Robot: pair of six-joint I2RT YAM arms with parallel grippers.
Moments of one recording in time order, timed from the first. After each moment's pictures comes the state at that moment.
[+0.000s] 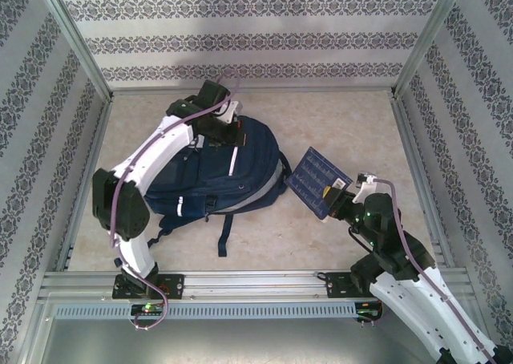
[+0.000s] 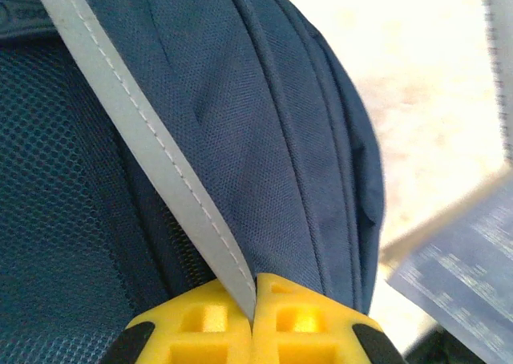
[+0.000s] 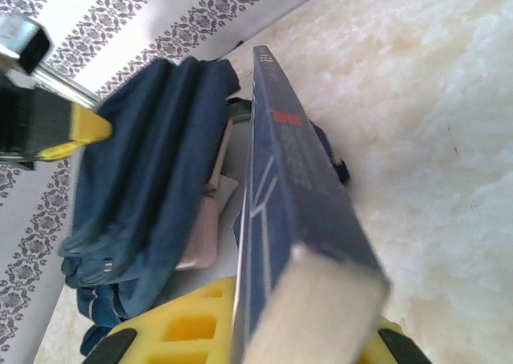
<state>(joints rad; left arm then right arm) -0.44 1.76 1.73 -0.96 0.39 -0.35 0.51 0.35 0.55 -0.58 0.02 0.77</state>
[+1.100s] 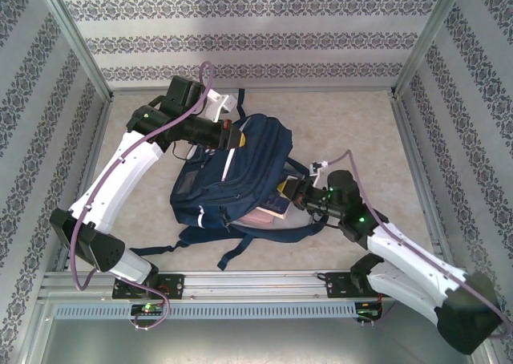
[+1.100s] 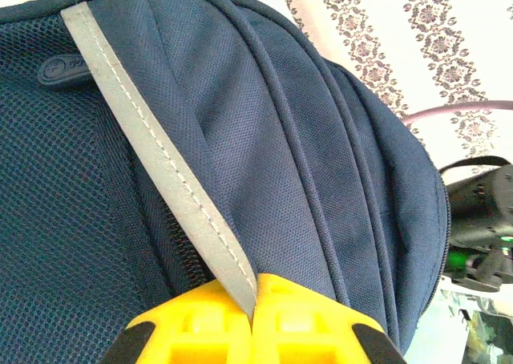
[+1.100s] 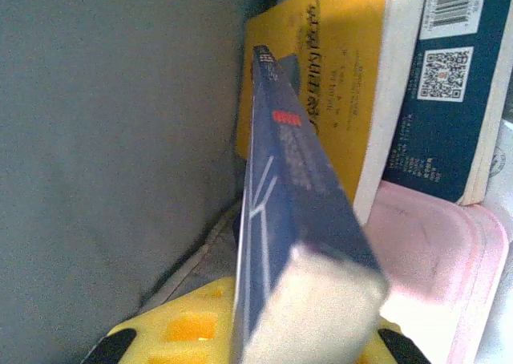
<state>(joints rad) -0.44 1.51 1.70 -0.99 0.66 -0.31 0.58 0.91 0.46 0.07 -0.42 1.21</state>
